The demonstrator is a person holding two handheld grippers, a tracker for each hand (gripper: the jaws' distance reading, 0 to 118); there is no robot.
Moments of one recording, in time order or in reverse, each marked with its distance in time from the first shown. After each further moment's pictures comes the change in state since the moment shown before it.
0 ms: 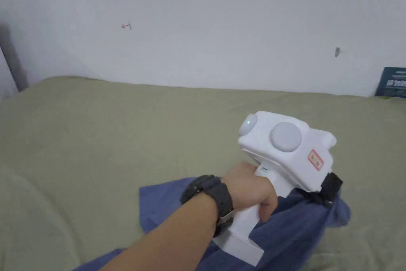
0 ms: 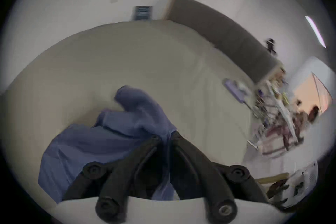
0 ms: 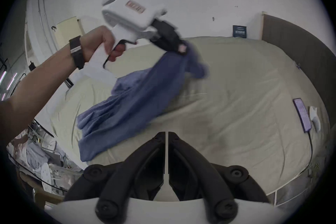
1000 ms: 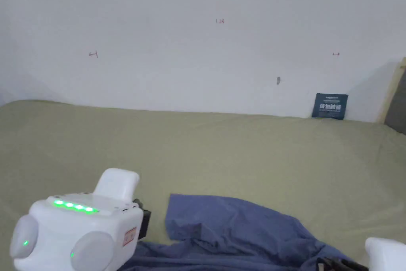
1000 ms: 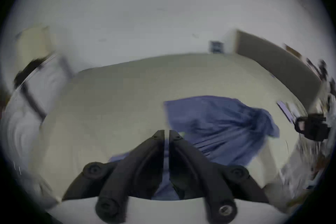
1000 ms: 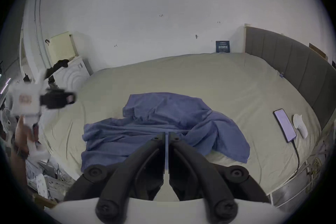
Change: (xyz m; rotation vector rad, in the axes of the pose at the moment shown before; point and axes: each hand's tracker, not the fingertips) left arm 0.083 -0.248 0.212 0.365 0.874 0.399; right arm 0.038 0.030 0.034 0.136 -0.080 -0.030
